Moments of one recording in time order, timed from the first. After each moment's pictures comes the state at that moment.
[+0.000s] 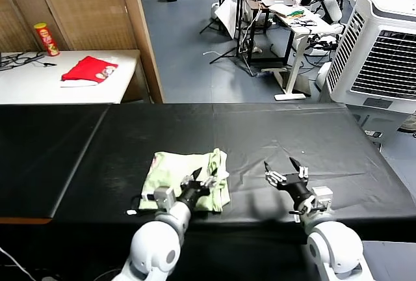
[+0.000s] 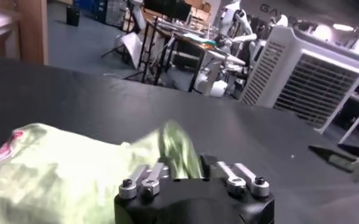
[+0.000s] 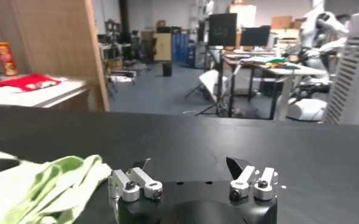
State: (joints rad) left arm 1.28 -1.47 -0.17 -2.13 -0.47 0.58 -0.22; right arm -1.32 1.26 0.48 2.09 0.28 -0.48 -0.05
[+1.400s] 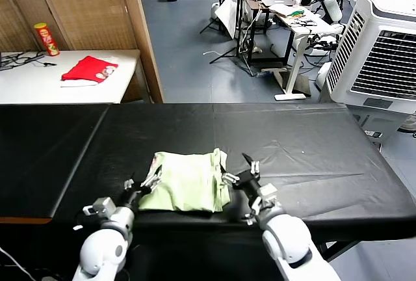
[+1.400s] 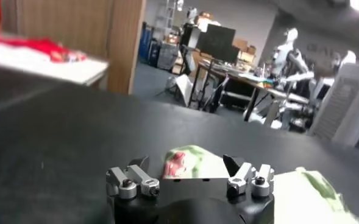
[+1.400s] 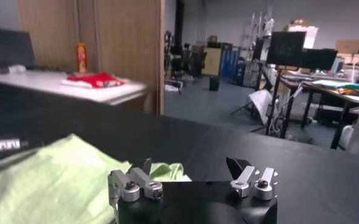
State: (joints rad) left arm 1.35 -1.35 -0.56 -1.87 -0.72 0.30 -0.02; right arm -1.23 1.28 0.24 2.02 0.16 -0.37 0.00
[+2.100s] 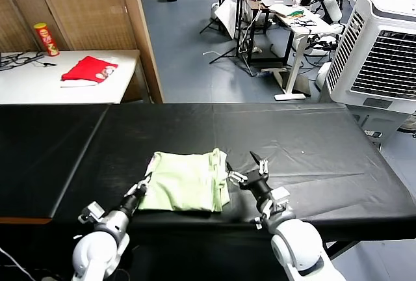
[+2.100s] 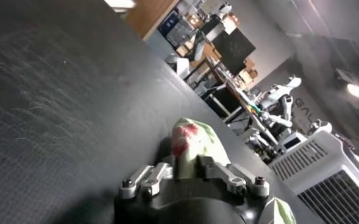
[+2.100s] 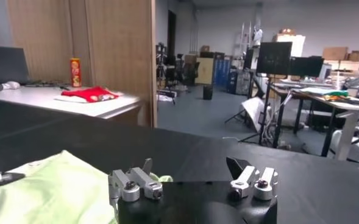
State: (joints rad) left arm 1.36 -1.35 -0.62 -1.87 -0.92 0.36 -0.05; right arm -1.27 1.29 0.28 2.06 0.15 -0.36 0.00
